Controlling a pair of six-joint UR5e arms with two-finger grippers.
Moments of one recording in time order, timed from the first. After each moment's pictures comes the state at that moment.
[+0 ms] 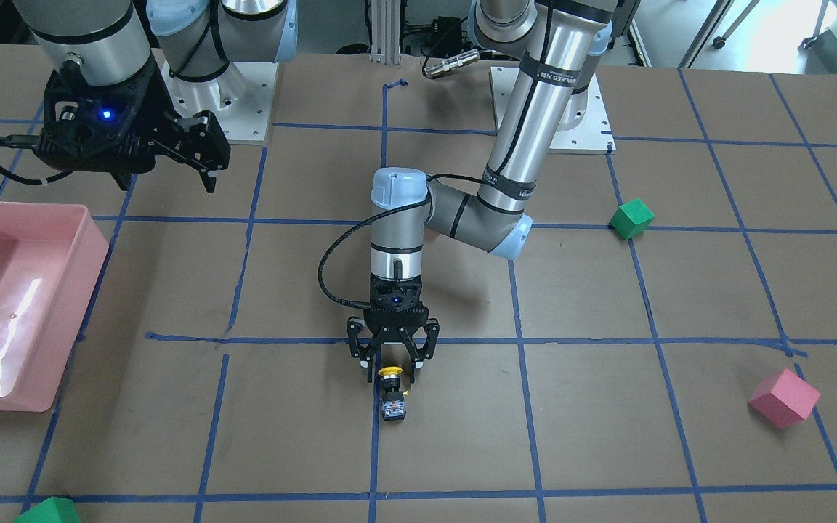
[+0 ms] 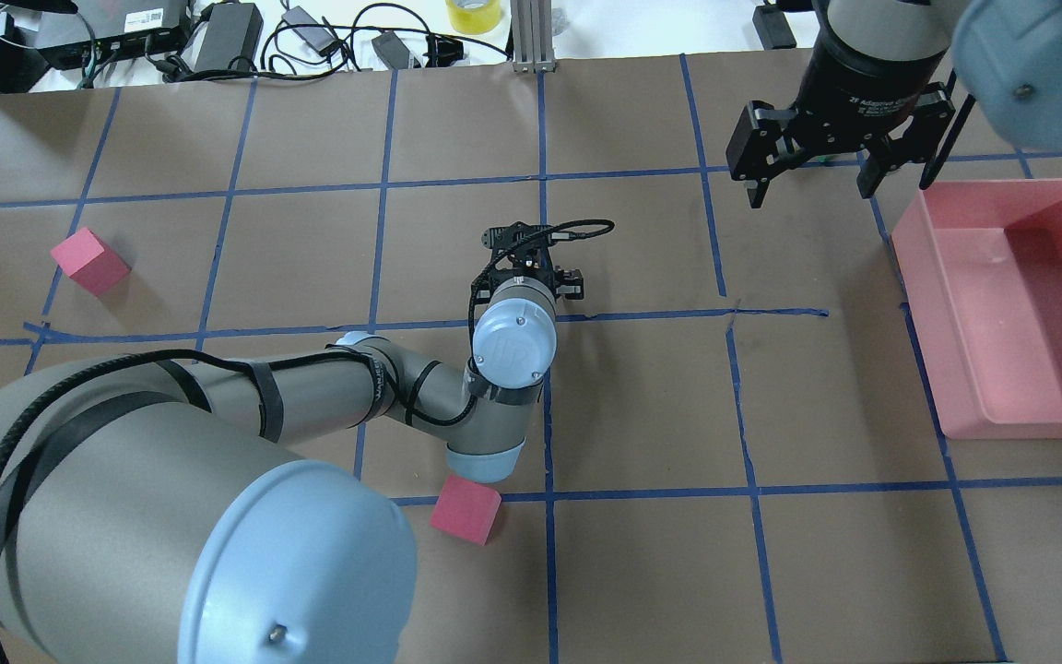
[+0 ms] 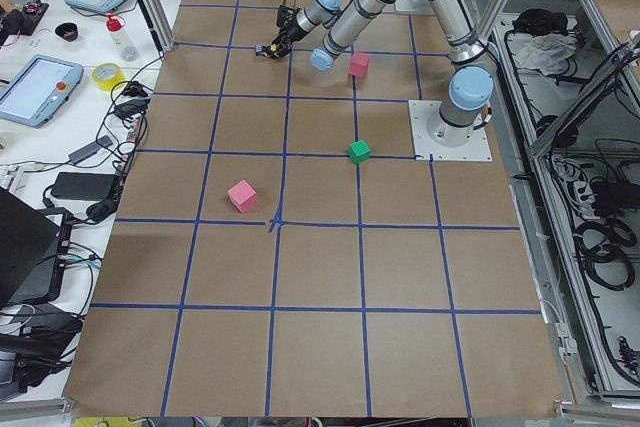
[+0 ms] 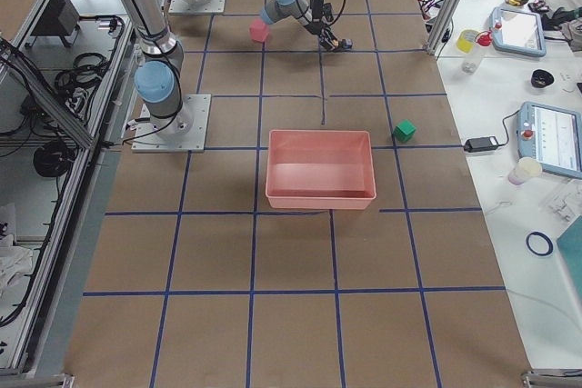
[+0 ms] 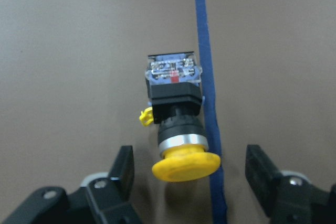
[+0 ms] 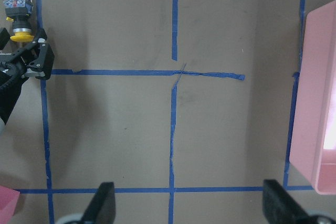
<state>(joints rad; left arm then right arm) -2.00 -2.29 -1.93 0.21 1.83 -0.35 1.61 -1.55 1.52 -1.55 -1.62 0.01</state>
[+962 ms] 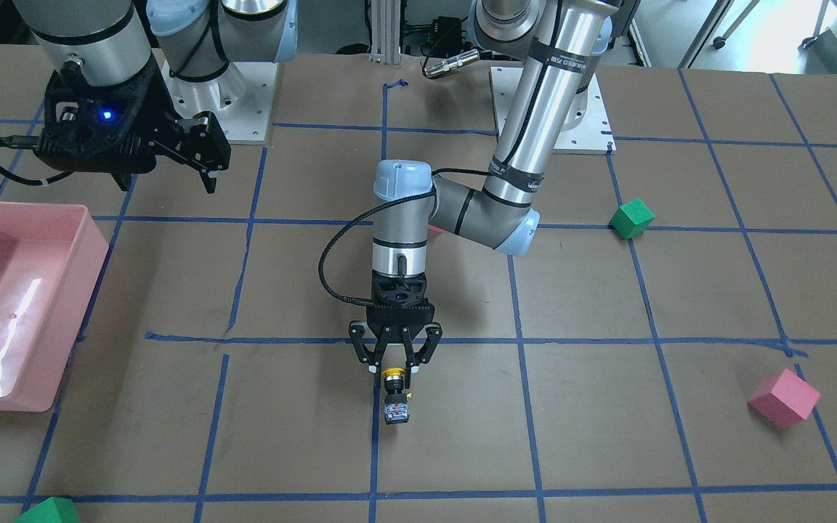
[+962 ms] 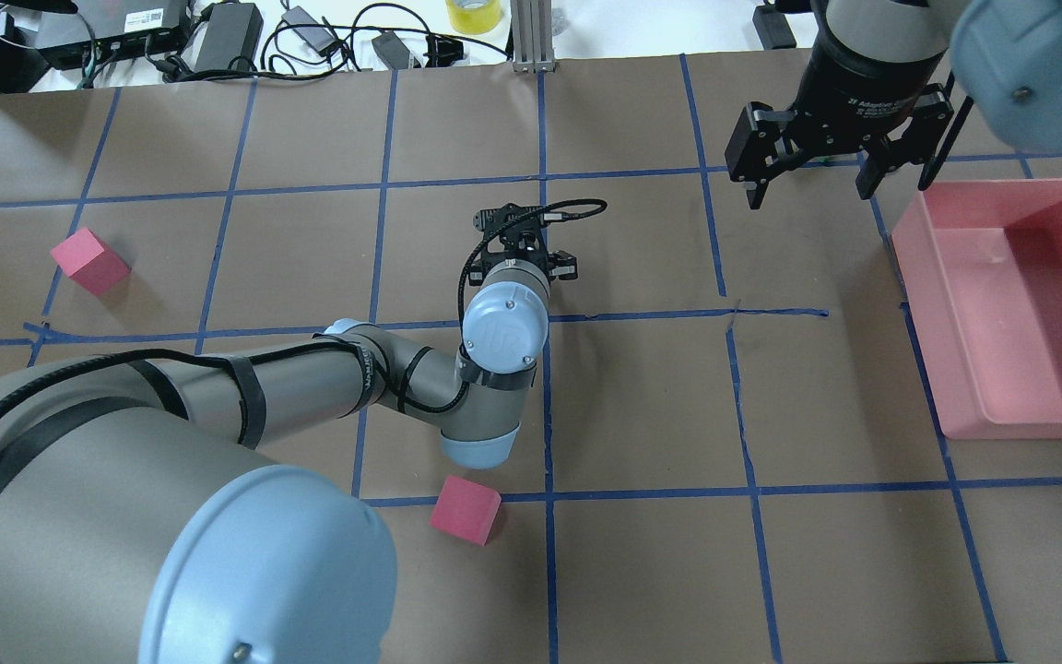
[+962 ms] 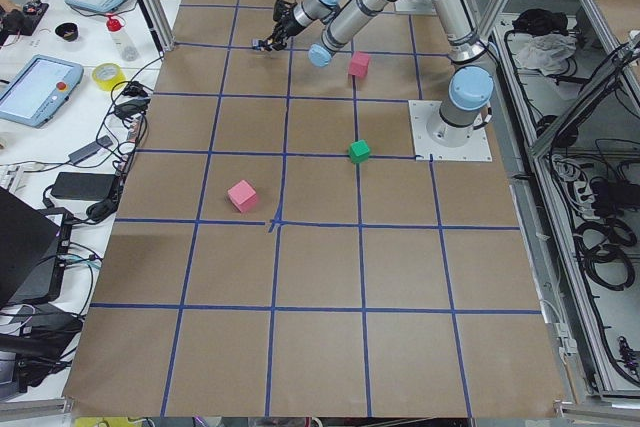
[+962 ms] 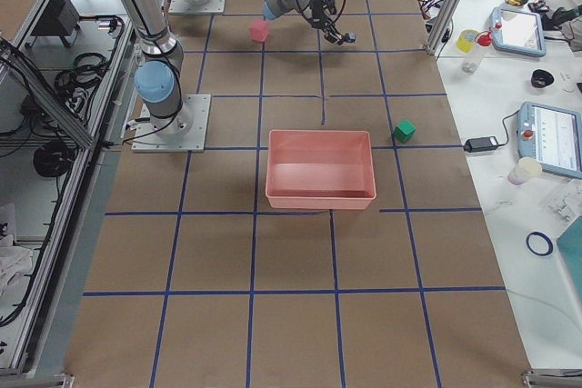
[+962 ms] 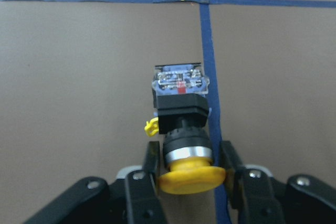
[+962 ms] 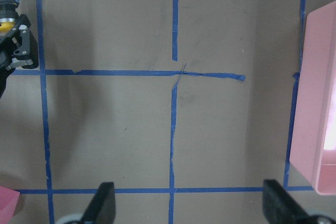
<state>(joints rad) -1.98 -2.22 -1.90 0.14 1.82 -0.35 1.61 -1.55 1.52 -1.55 -1.62 0.01</state>
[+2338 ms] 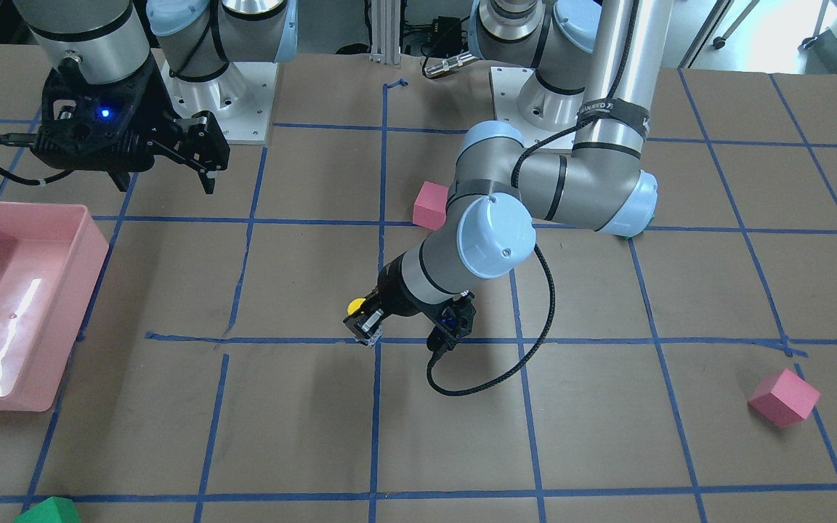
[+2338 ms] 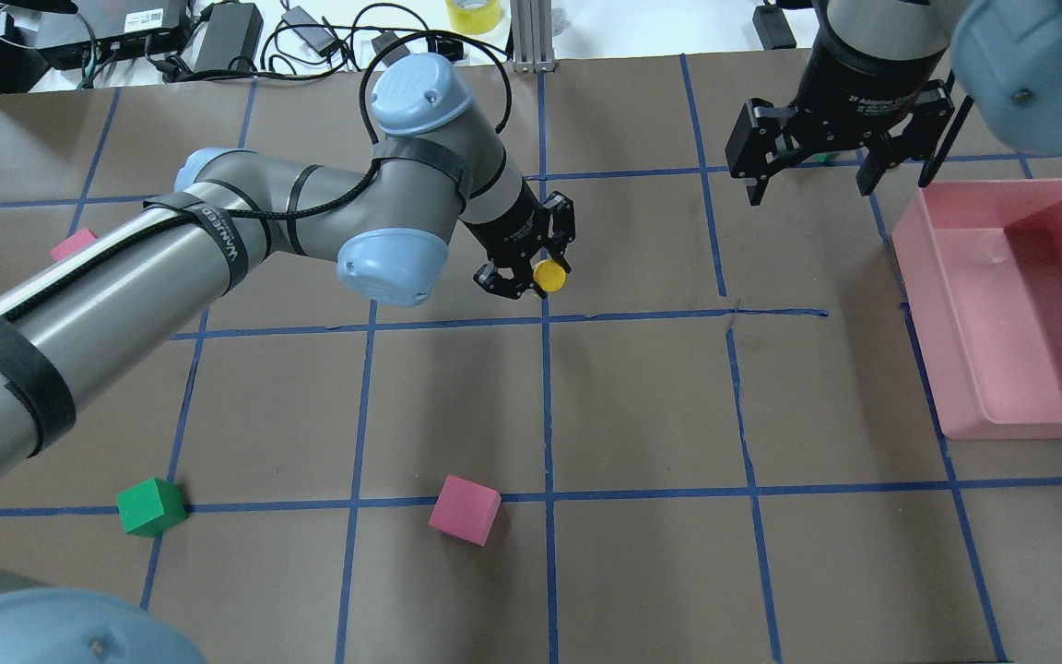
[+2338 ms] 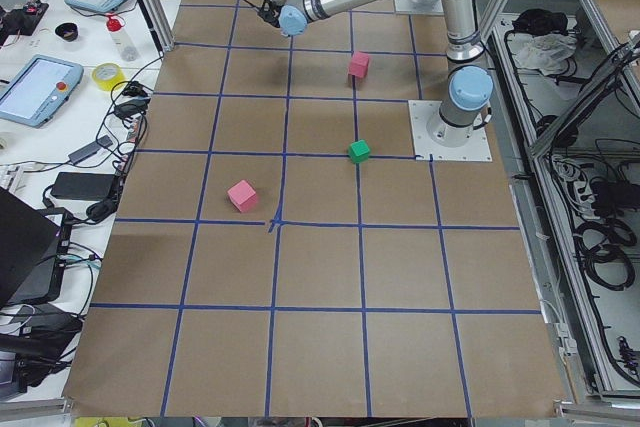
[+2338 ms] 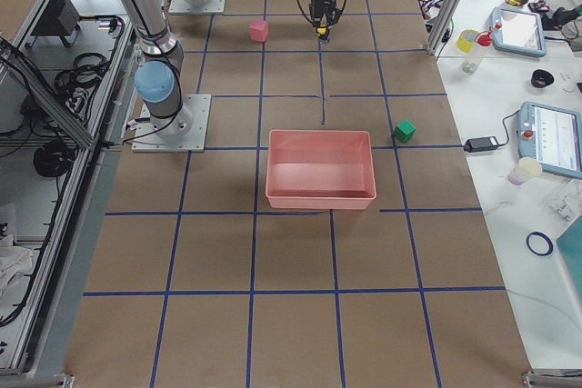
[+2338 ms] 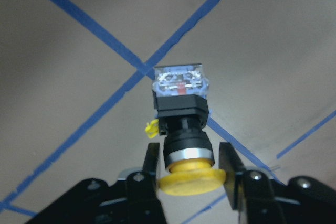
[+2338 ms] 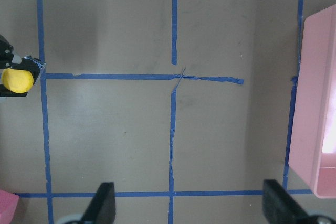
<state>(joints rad) -1.78 -2.05 -1.65 -1.02 1.00 -1.24 1.61 -1.55 1.52 -1.56 -1.62 0.01</state>
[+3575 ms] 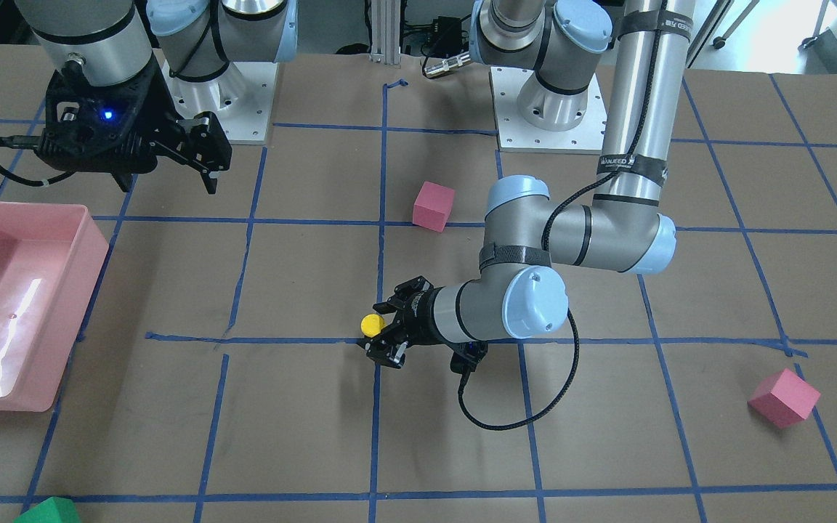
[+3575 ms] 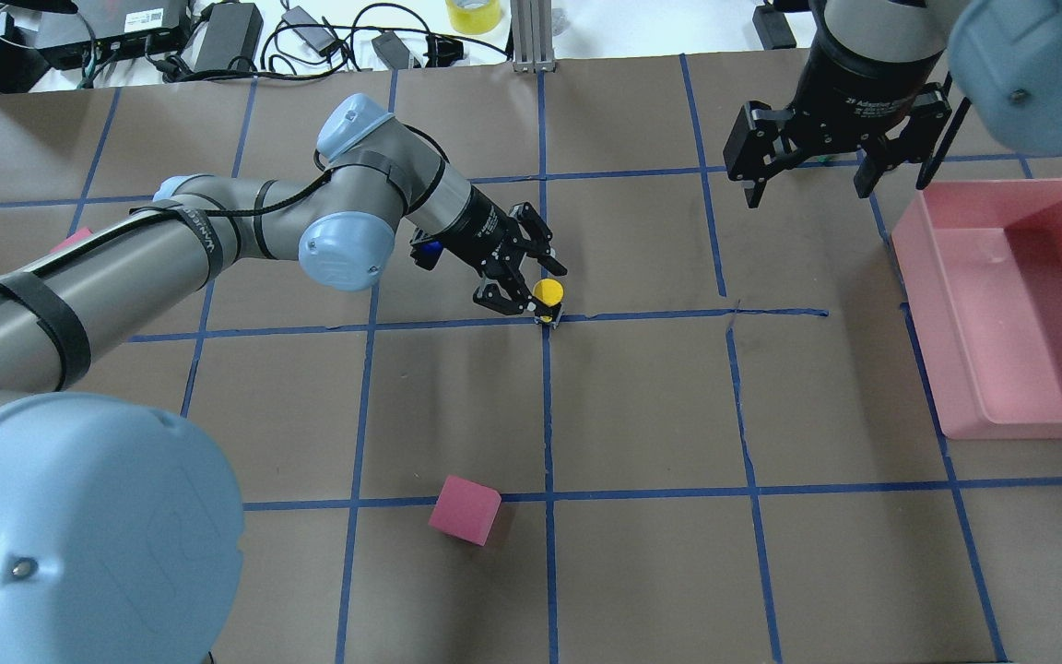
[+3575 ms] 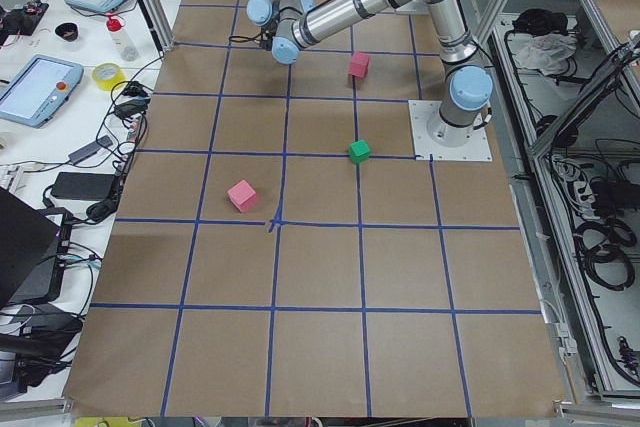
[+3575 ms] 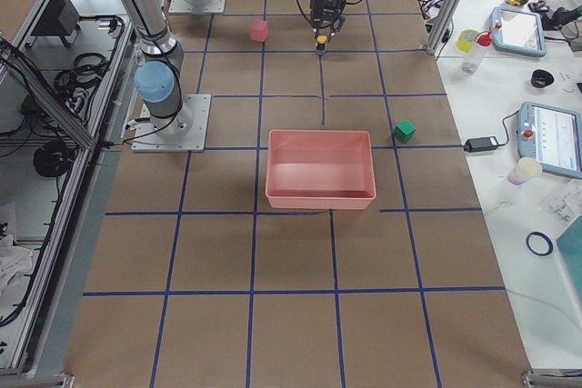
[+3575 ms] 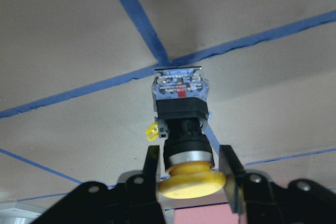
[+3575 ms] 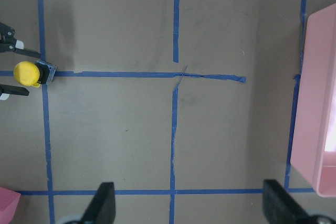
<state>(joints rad) -1.71 -2.13 -1.65 -1.09 0.88 -1.28 1.61 -1.55 1.53 -1.56 -1.61 0.01</state>
